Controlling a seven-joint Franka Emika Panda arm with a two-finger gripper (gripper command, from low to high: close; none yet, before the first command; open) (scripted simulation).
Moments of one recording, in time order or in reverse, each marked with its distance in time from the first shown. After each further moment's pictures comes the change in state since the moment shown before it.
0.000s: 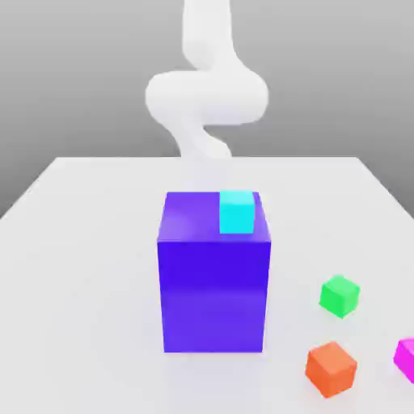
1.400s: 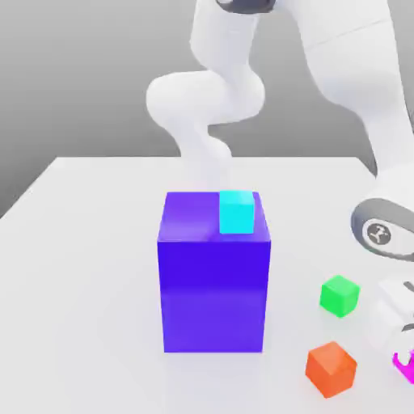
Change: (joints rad) arm 0.351 1.223 0.244 0.048 -0.344 0.401 0.597
